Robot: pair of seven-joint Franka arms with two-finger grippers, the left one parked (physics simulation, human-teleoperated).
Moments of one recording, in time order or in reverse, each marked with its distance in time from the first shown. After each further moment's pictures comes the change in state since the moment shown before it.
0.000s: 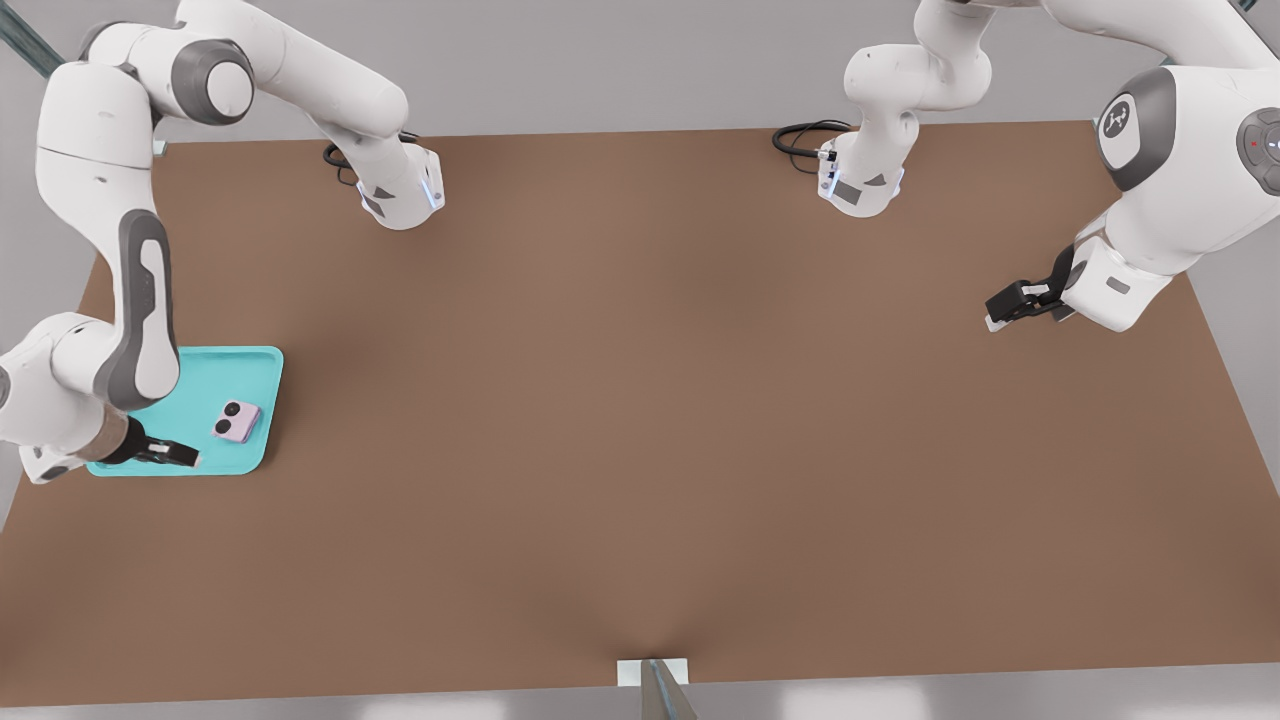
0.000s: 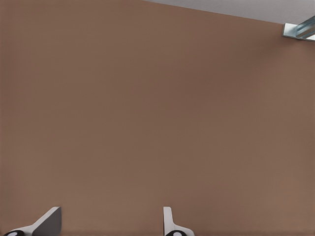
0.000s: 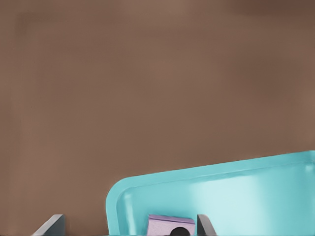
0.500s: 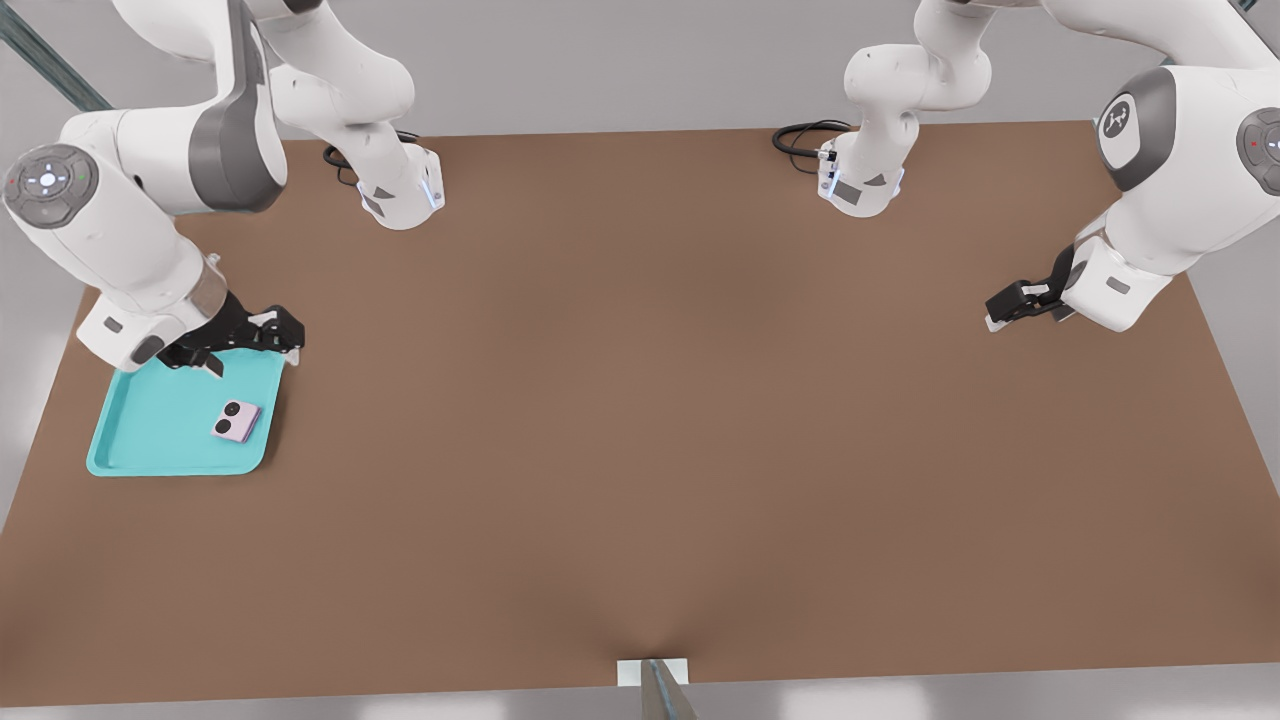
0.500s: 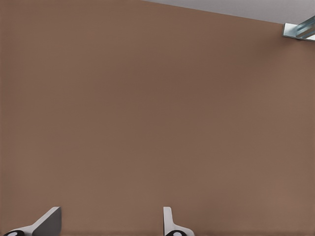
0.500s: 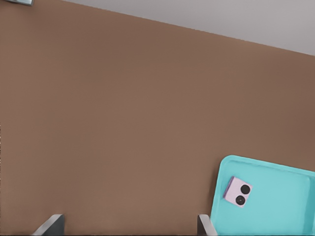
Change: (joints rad) arm 0.530 -0.413 -0.131 0.076 0.008 -0.509 0.109
